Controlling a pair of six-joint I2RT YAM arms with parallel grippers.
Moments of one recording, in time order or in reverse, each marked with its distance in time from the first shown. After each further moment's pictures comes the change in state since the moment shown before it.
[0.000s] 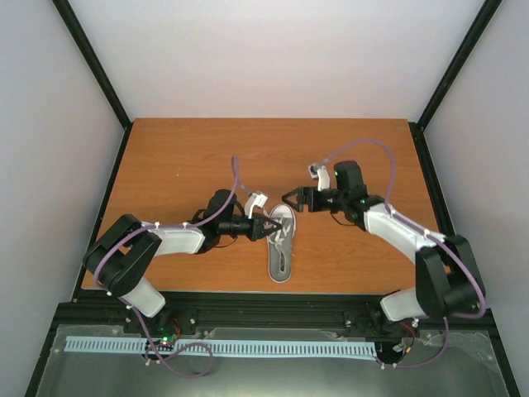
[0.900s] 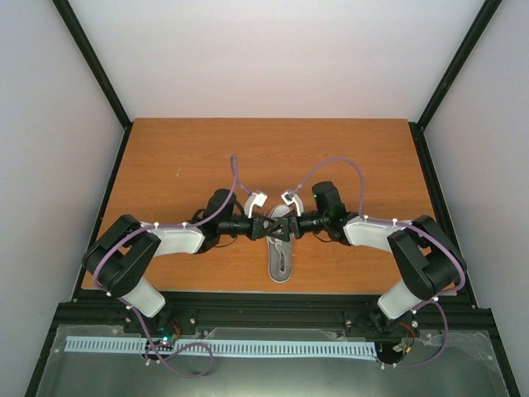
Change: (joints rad) left arm 0.002 -0.006 0.000 0.003 0.005 -0.029; right arm 0.159 0.103 -0.218 0.396 -0.304 -0.046
